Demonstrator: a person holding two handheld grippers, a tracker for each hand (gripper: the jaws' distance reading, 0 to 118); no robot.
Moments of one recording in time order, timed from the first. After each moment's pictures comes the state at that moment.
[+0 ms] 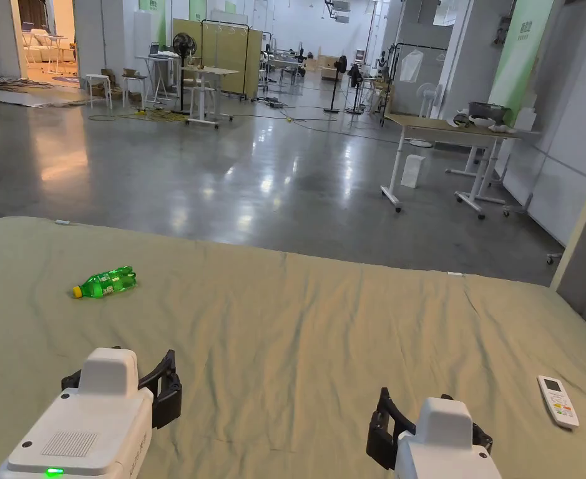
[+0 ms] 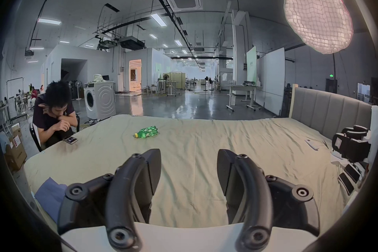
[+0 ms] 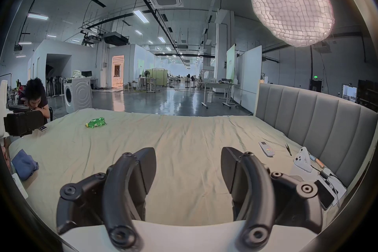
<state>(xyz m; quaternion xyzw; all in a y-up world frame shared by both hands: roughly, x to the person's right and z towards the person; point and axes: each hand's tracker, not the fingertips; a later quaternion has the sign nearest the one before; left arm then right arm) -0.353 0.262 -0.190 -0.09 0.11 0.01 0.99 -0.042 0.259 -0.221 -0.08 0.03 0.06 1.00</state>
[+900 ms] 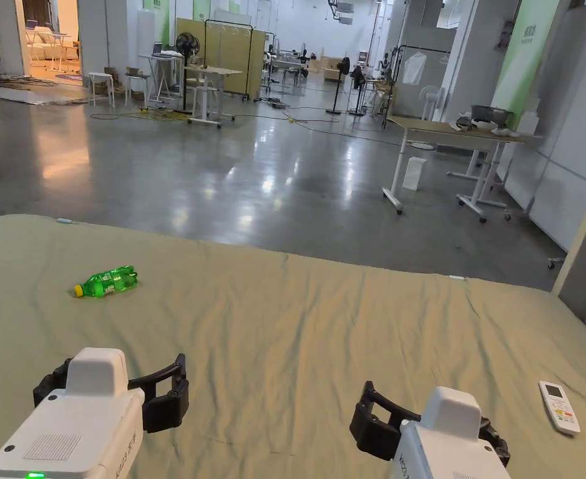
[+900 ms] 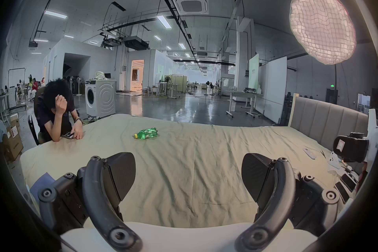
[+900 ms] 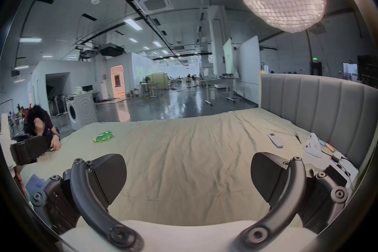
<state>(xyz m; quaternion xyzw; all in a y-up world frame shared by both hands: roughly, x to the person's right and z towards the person) -0.362 0.271 -0.186 -0.07 0.11 0.03 0.99 -0.045 0.271 -0.230 -0.10 0.01 -0.02 0.99</state>
